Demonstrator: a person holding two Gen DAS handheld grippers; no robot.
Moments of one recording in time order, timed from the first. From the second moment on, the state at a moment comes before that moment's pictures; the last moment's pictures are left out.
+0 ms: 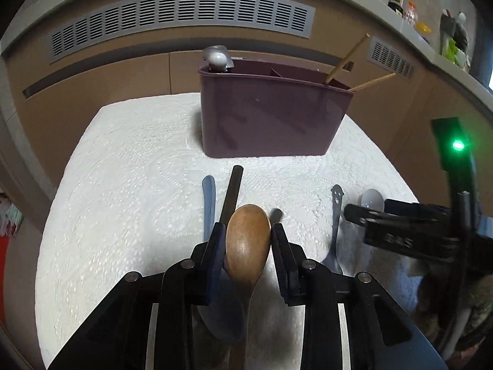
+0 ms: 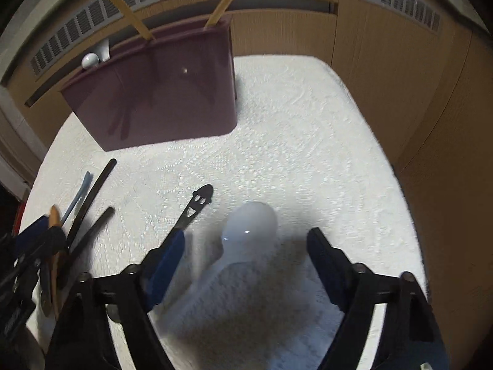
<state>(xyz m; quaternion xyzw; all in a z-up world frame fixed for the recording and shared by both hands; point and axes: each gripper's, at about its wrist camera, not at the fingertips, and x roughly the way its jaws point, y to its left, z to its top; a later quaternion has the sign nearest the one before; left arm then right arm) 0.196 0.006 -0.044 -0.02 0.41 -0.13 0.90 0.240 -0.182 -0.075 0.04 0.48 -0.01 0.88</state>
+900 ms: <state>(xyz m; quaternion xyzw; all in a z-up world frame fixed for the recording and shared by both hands) 0.175 0.021 -0.036 -0.05 0.40 -0.12 0.91 0.219 -0.160 -0.062 0.01 0.44 0.08 0.90</state>
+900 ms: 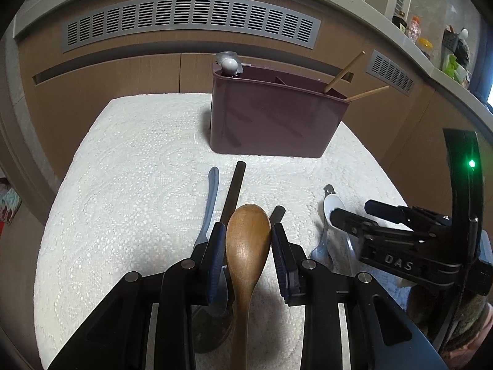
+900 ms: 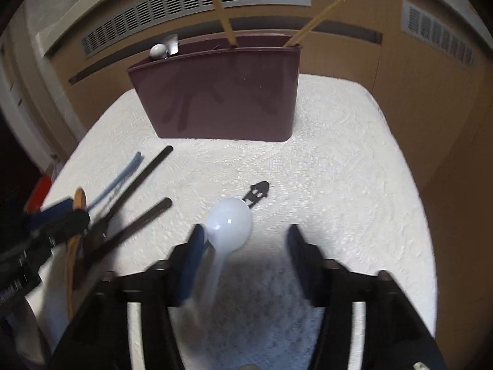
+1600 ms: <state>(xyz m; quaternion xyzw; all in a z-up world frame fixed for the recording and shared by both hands) 0.155 0.022 -0.007 -0.08 0.37 -0.14 0.92 0.173 -0.165 -0.018 -0.04 0.35 0.10 0.93</state>
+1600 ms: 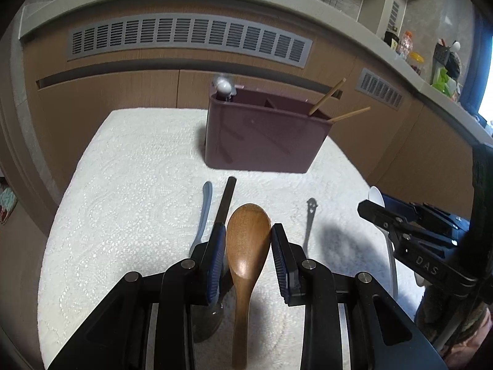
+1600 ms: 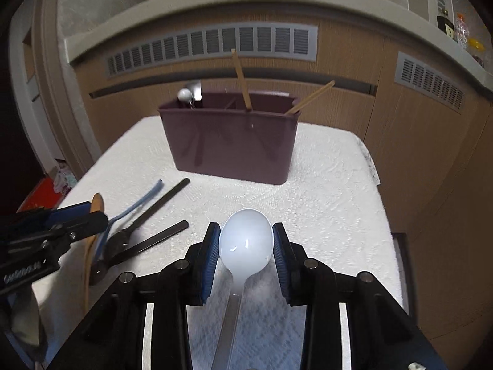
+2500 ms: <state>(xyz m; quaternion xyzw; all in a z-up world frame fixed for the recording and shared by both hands) 0.274 0.021 0.182 -0.08 0.16 -0.17 0.97 0.232 -0.165 0.191 -0.03 0.06 0.12 0.99</state>
